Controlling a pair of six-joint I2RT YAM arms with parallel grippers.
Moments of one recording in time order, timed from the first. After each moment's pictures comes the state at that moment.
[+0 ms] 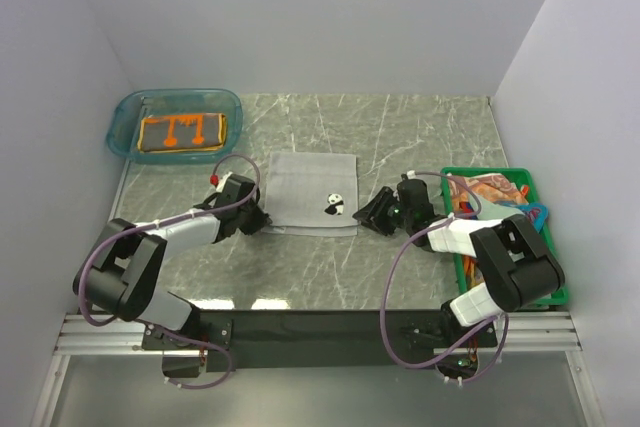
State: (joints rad) left arm -0.44 1.45 0.61 -0.04 -0.05 -1.04; right arm 0.38 1.49 0.46 0.33 -0.28 0.99
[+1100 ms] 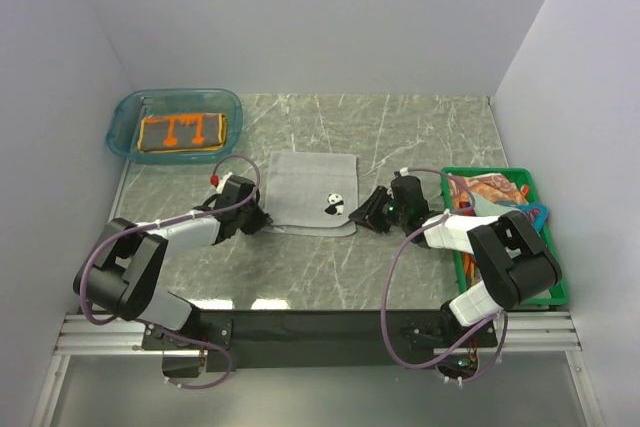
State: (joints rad) left arm -0.44 1.46 0.59 0.01 -0.05 -1.04; right arm 0.41 1.51 0.51 0.30 -0.29 0.98
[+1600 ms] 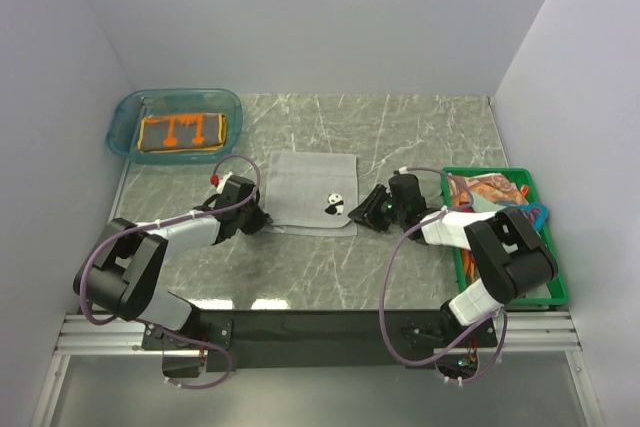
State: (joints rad) left arm -0.44 1.46 0.59 0.01 -0.05 -1.04; right arm 0.41 1.53 0.54 0.27 -0.27 0.99
